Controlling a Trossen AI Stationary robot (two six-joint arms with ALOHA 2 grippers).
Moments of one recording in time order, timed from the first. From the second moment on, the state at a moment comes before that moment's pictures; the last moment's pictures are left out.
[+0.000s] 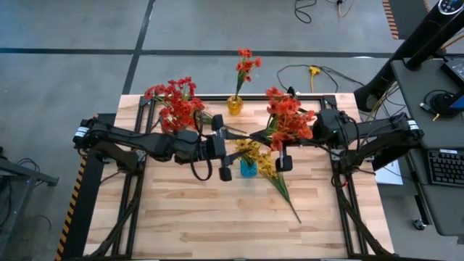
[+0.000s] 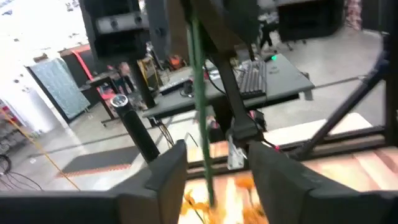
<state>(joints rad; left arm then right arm) -0.23 1.47 1.36 0.06 -0.41 0.31 0.13 1.25 1.24 0.24 0.03 -0.23</state>
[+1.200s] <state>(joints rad) -0.68 1.01 0.89 -0.06 -0.84 0.18 -0.67 1.50 0.98 0.75 -0.44 -0.14</state>
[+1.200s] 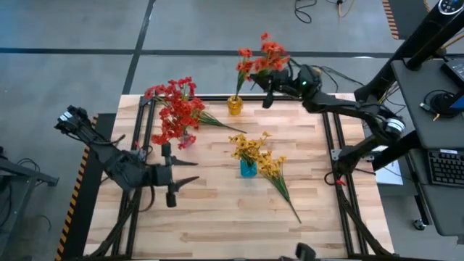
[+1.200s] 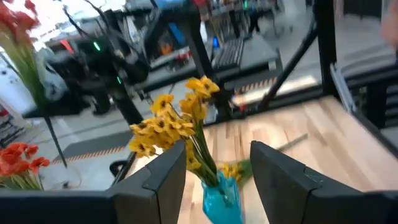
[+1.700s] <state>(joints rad) -0.68 0.77 0.60 0.34 -0.84 0.36 -0.67 1.73 1.04 0.89 -0.40 -0.05</state>
